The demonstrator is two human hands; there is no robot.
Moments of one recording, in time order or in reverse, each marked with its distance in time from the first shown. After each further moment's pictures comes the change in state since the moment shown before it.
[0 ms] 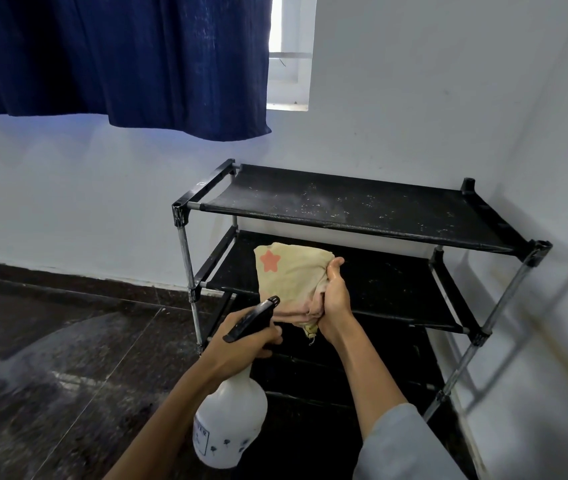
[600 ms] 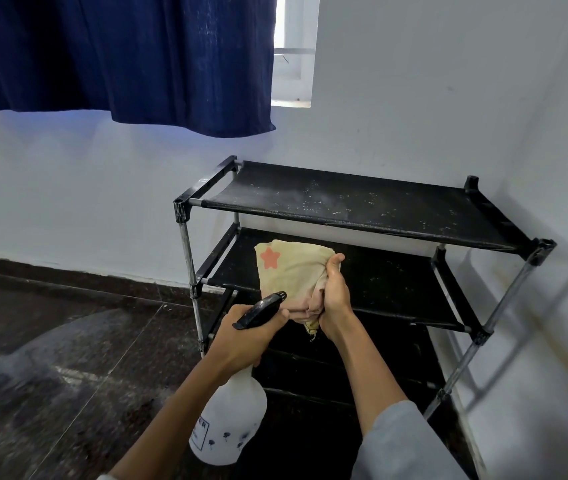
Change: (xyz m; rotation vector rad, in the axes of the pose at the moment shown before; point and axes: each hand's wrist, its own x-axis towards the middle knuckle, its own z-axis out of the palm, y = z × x) left_hand 0.000 0.005 0.008 0.063 0.085 0.003; right_hand 0.005 0.004 0.002 -0.075 0.003 -0.061
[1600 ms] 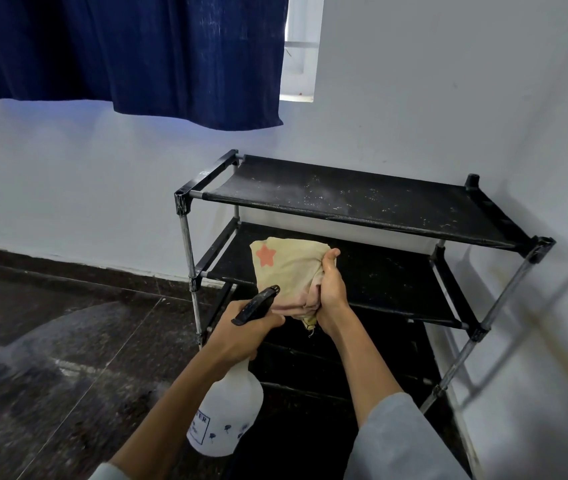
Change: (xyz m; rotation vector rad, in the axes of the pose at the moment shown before) left_hand 0.003 -0.007 -0.002 -0.054 -0.024 -0.073; right_hand -0.002 0.004 0.002 -0.074 -0.007 -0.003
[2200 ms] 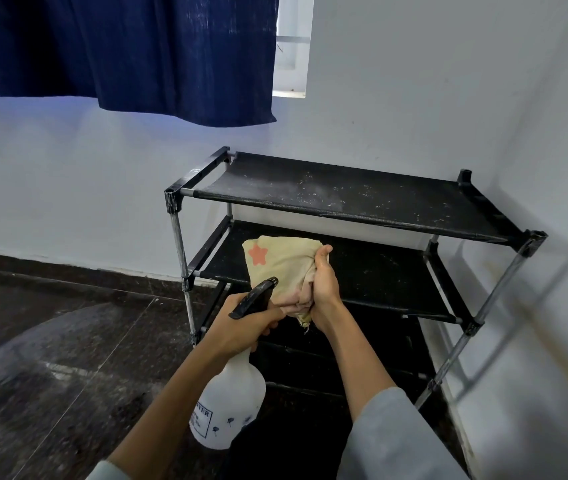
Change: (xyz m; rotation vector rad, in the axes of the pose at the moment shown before) left_hand 0.008 0.006 0.006 0.013 0.013 0.031; right_hand 0.002 -0.004 0.003 0.026 -0.005 0.017
